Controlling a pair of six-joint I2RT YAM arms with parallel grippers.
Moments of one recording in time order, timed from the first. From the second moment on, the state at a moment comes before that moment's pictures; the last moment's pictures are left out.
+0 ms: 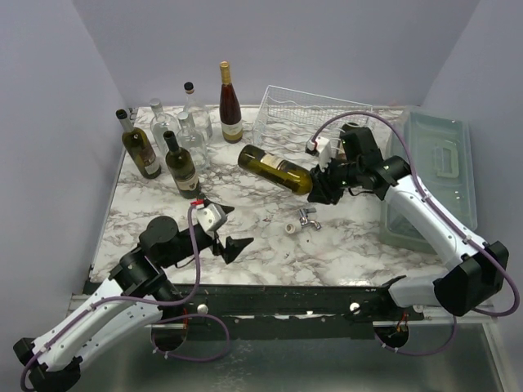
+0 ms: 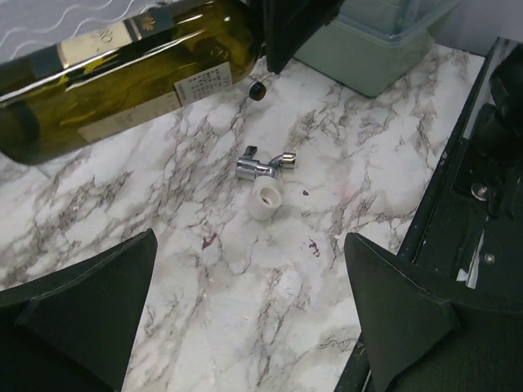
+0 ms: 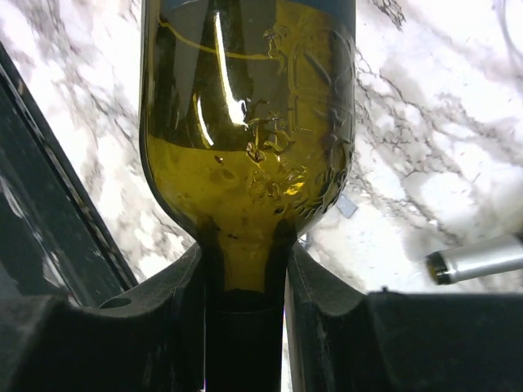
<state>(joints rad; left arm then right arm) -0.81 0.47 0.57 -0.23 0.18 0.00 0.47 1.33 1.22 -0.74 -0.48 -0.25</state>
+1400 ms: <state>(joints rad) -0.94 1.03 0.60 0.14 0.14 0.68 0.67 1.52 1.37 -1.02 -0.50 -0.49</state>
